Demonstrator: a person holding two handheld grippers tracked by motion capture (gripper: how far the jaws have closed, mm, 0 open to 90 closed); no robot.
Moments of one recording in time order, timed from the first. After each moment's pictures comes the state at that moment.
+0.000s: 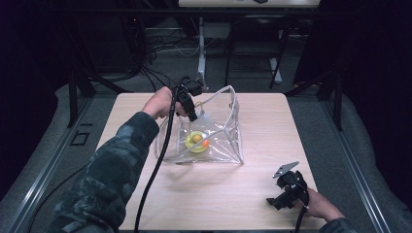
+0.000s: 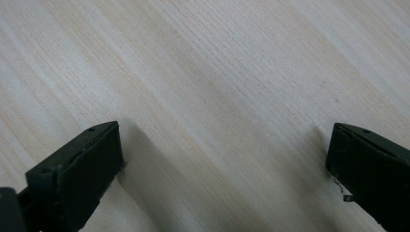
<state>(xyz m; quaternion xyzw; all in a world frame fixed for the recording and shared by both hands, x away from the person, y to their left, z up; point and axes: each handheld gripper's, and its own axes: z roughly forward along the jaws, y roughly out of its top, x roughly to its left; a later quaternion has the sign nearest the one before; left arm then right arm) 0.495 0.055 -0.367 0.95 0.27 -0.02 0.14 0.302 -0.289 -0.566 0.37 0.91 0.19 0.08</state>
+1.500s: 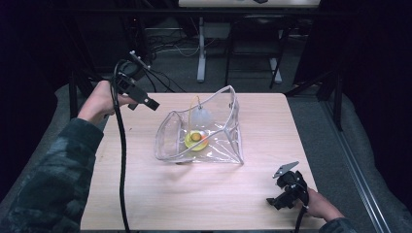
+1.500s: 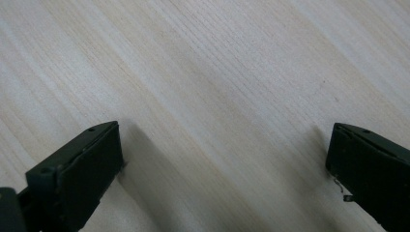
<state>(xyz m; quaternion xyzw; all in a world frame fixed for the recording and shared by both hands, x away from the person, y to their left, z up) 0.459 0.196 -0.308 0.89 0.39 0.09 0.23 0.301 -0.288 -0.566 0.37 0.91 0.19 0.08</state>
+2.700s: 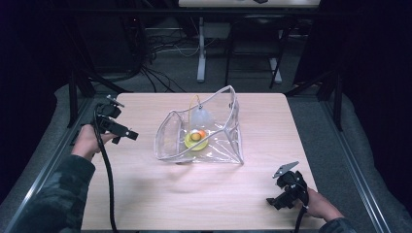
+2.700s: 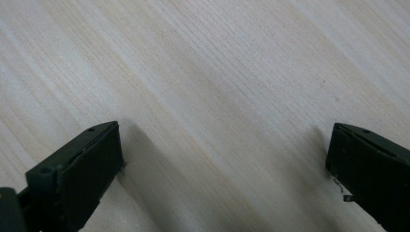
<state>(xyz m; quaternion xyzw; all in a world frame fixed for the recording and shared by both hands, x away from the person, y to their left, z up) 0.435 0.270 -0.436 0.83 0.51 0.07 0.21 0.301 -0.288 -0.566 0.37 0.91 0.19 0.07</state>
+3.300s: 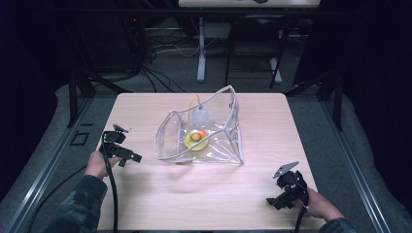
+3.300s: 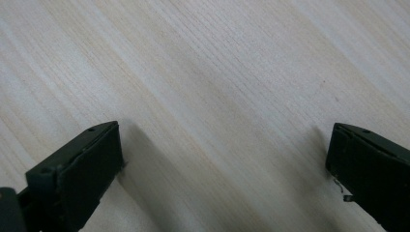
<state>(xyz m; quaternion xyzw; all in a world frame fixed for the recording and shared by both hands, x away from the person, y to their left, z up) 0.415 0.280 -0.524 0.81 0.55 0.03 0.18 0.301 -0.288 -0.566 0.37 0.91 0.19 0.08</state>
